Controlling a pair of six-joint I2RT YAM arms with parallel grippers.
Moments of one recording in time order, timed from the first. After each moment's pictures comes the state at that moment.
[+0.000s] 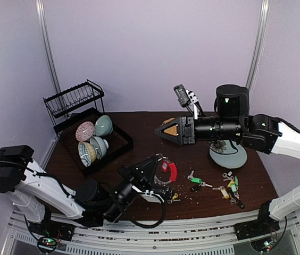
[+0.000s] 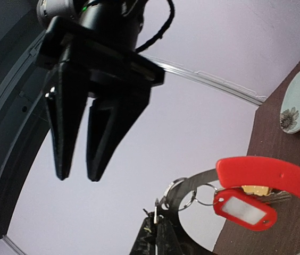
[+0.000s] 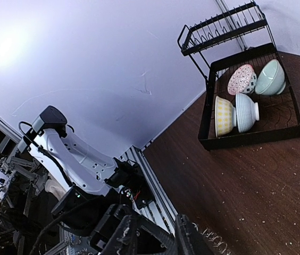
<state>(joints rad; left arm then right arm) -1.52 1.66 0.65 1.45 -0.73 1.55 1.02 1.26 1.23 -0.20 -0.30 0.57</state>
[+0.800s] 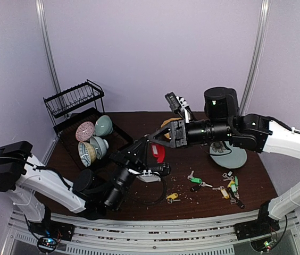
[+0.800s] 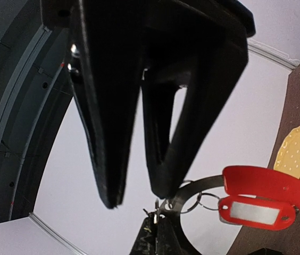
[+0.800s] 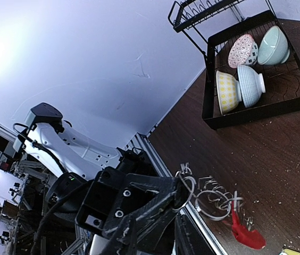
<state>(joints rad) -1.44 1.66 0.71 1.55 -0.84 1.72 1.02 1.32 1.26 -0.24 -0.35 0.68</state>
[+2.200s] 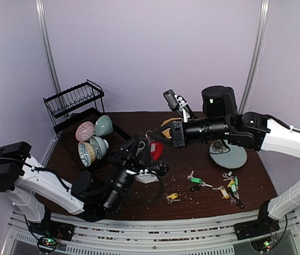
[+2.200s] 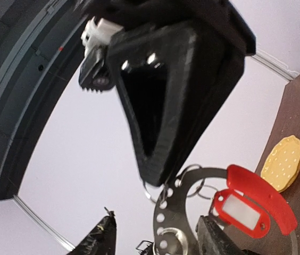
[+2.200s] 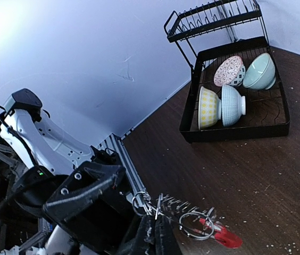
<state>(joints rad) -1.47 1.65 0.71 1.55 -0.88 1.63 1.01 1.35 1.28 -0.26 -0.29 0.52</state>
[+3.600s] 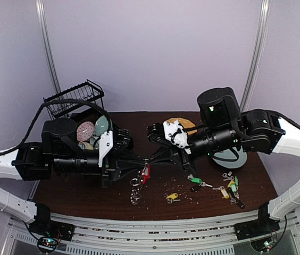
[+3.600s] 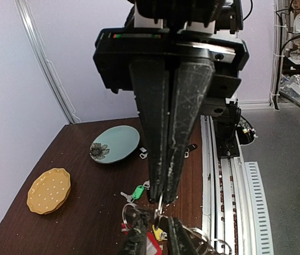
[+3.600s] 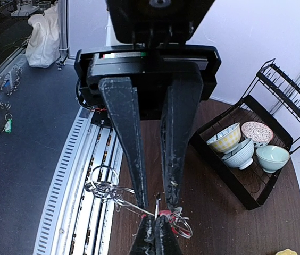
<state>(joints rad) -1.28 1.05 0.96 -0.12 0.08 0.21 1.21 1.34 1.42 -0.56 -0.27 -0.42</state>
